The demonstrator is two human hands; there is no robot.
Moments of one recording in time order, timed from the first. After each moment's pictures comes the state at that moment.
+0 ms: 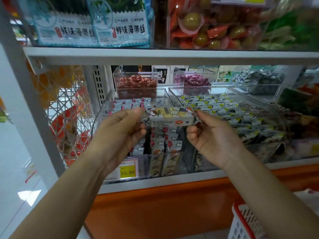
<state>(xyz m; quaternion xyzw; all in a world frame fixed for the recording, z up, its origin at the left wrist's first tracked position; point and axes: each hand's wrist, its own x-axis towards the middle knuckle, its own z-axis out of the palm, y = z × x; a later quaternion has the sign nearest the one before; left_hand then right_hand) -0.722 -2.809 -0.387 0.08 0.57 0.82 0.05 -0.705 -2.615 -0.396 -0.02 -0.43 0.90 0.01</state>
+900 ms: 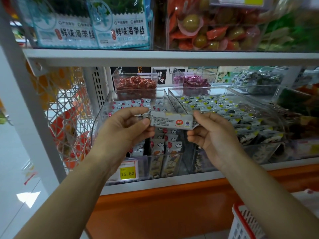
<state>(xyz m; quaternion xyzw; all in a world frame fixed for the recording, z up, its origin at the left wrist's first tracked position) -0.722 -2.808 -0.390 0.13 0.62 0.77 0.00 -0.700 -2.617 -0.398 -0.01 -0.56 0.82 0.14</state>
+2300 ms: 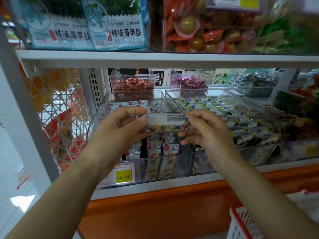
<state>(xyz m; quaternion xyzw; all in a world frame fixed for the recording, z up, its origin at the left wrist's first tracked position) -0.720 -2.810 -0.385 0.17 0.62 0.76 0.03 -0.702 -2.612 -0.403 0.08 -0.66 0.72 0.18</state>
